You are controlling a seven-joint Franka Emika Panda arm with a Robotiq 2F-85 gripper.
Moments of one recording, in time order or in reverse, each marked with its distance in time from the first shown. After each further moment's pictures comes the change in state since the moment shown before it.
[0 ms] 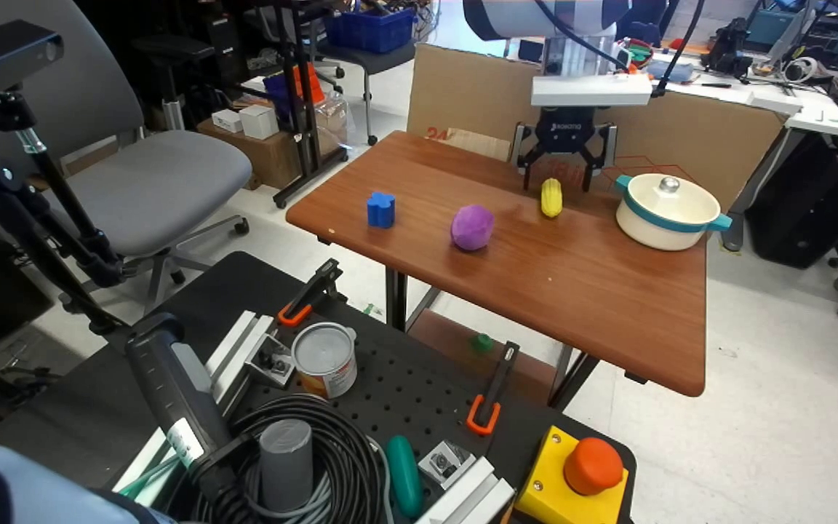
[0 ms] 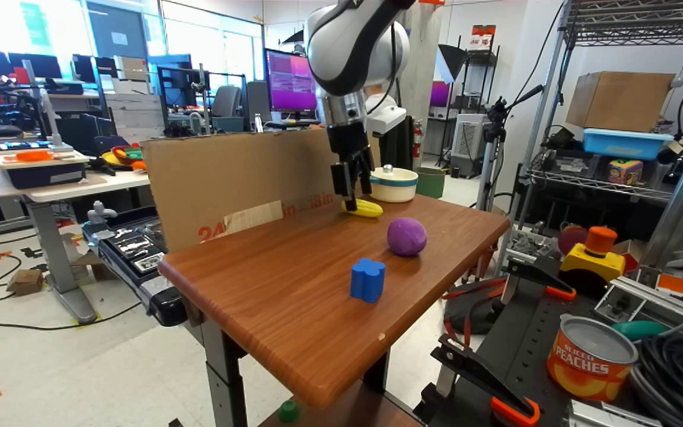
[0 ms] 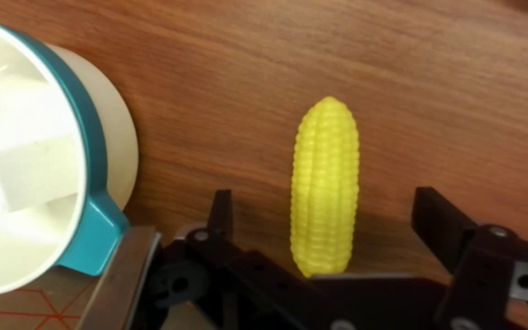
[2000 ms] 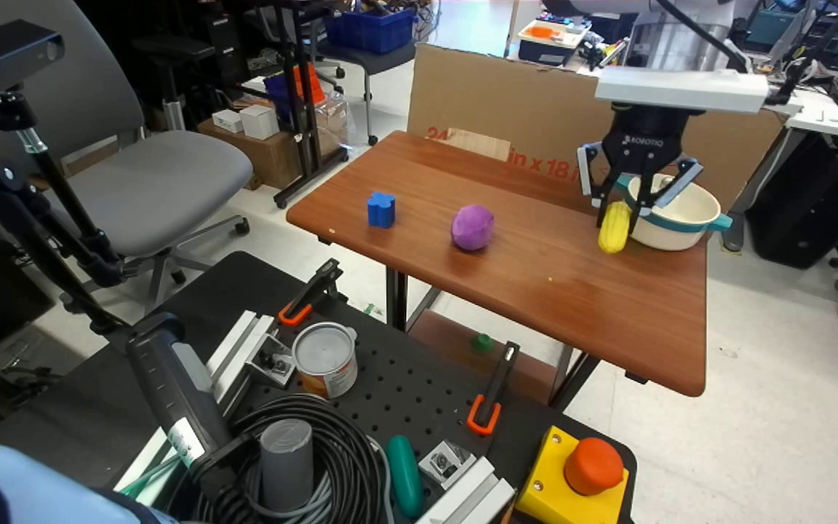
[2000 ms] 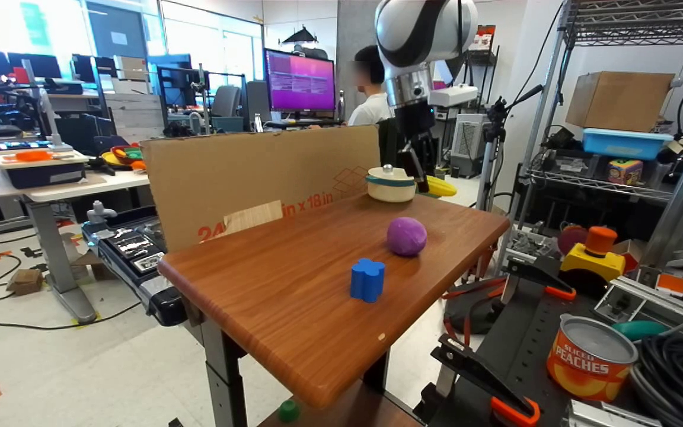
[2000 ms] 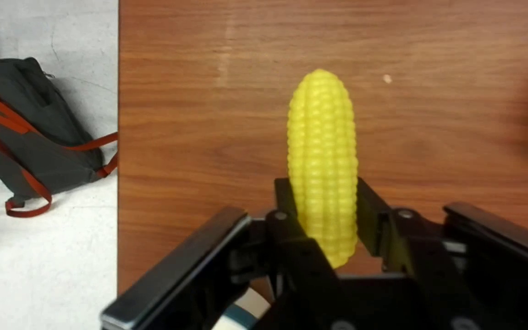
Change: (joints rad) arm -0.089 -0.208 -0.085 -0.237 0.061 -0.064 0.079
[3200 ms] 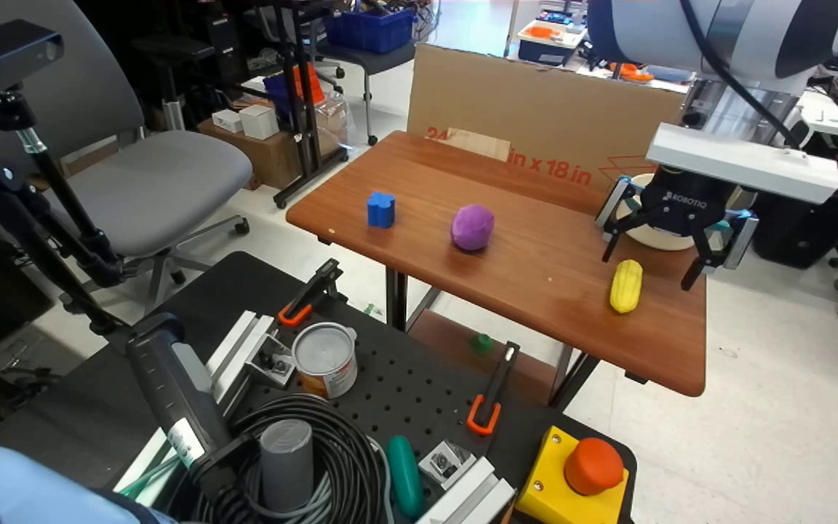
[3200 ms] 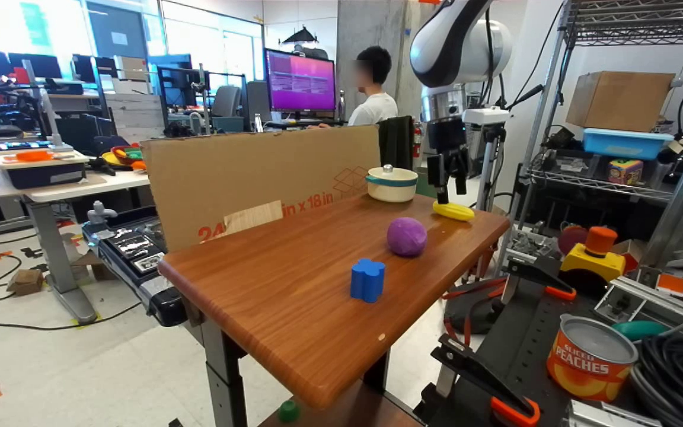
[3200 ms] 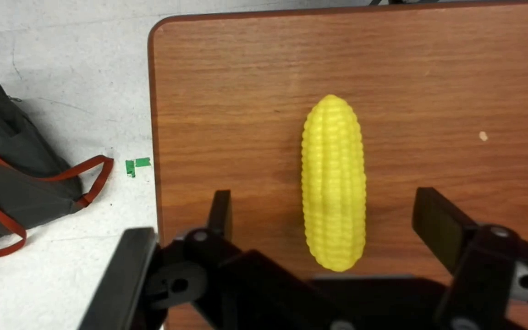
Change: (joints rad) arm -0.087 0.020 -0.055 -0.079 0.117 0.093 -0.156
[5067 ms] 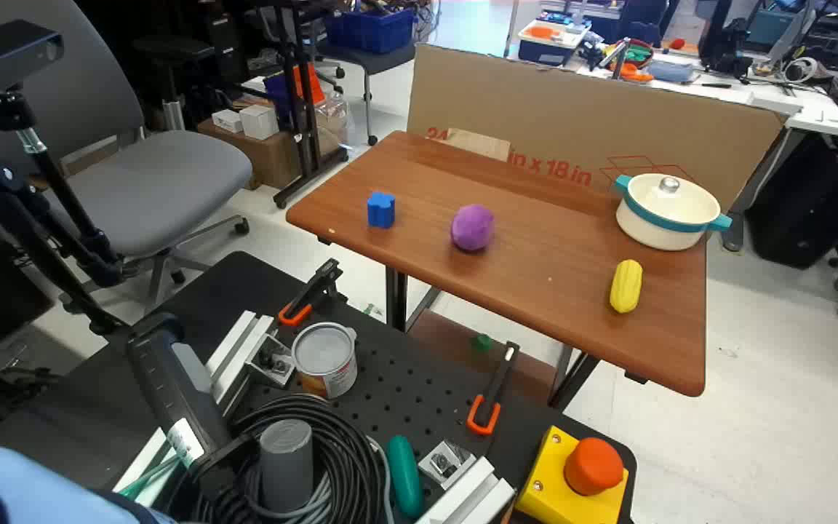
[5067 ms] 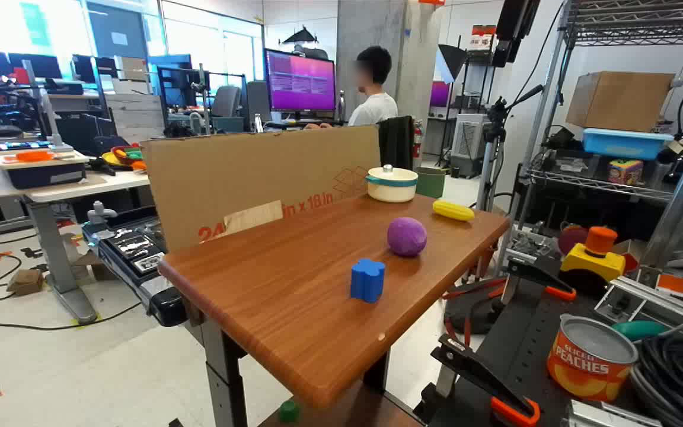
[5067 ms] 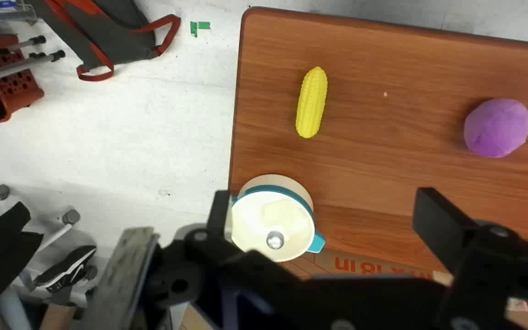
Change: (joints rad) arm 0.068 -0.834 -0.071 -0.464 -0.158 0.094 -0.095
